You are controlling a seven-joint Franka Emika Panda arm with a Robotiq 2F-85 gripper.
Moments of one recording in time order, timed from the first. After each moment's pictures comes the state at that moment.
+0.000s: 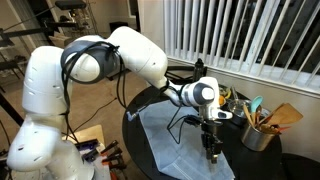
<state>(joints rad) -0.07 0.52 -0.18 -1.78 -0.67 1.98 0.48</state>
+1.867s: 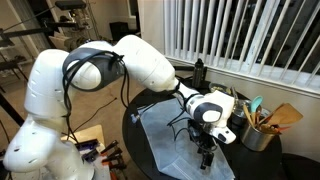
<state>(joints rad) -0.15 0.57 -0.20 -1.78 -0.17 2.08 0.41</state>
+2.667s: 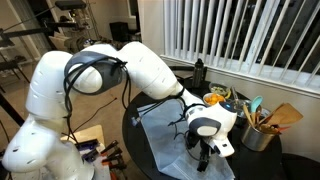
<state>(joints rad) -0.18 0.60 -0.22 -1.83 0.06 2.25 0.49</state>
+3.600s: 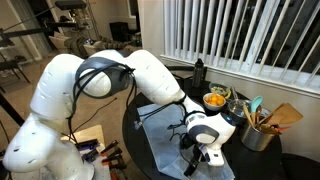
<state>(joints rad) -0.16 0.68 -0.25 -1.82 0.11 2.10 0.64</state>
